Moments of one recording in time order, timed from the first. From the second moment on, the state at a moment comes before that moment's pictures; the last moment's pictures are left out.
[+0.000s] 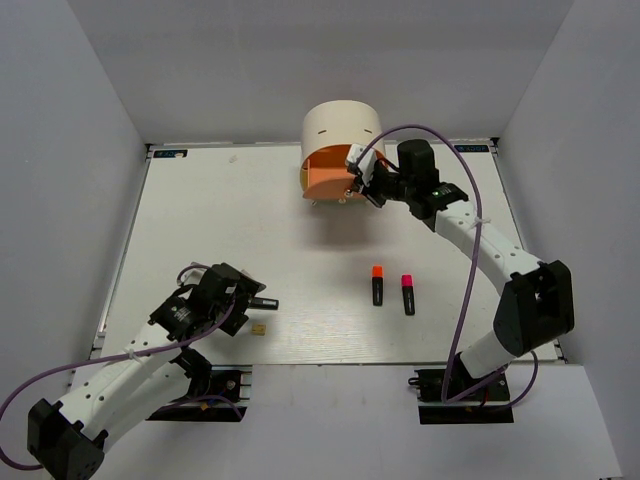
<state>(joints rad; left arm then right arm) -0.62 0.69 0.50 -0.73 -0.22 -1.53 0.45 1.53 1.28 -0.21 -0.52 -0.66</state>
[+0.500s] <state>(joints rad) -0.62 0.70 0.50 -0.73 -0.22 -1.53 0.45 1.56 1.29 -0.19 -0.53 -0.66</state>
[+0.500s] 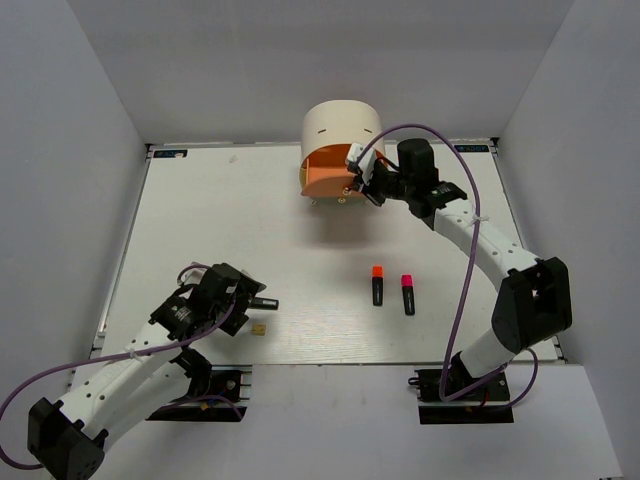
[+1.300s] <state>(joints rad) -0.62 0.70 0.50 -0.73 -0.22 -1.53 0.45 1.71 1.41 -0.06 -0.36 -0.63</state>
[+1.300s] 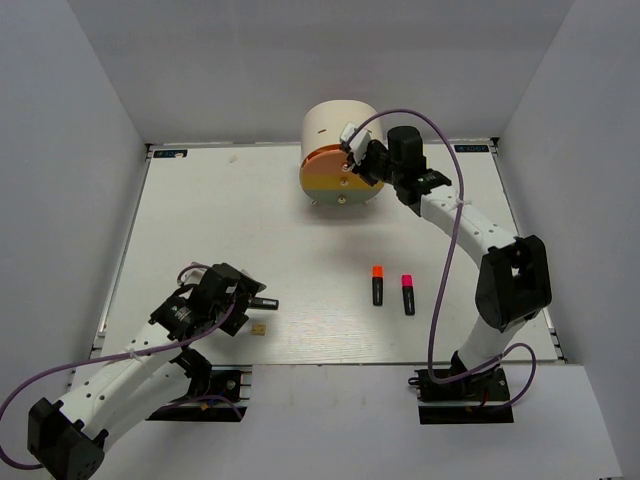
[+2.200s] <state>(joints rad) -0.62 0.71 0.50 -0.72 -0.22 -1.53 0.45 1.74 1.43 -0.01 -0.25 -0.60</state>
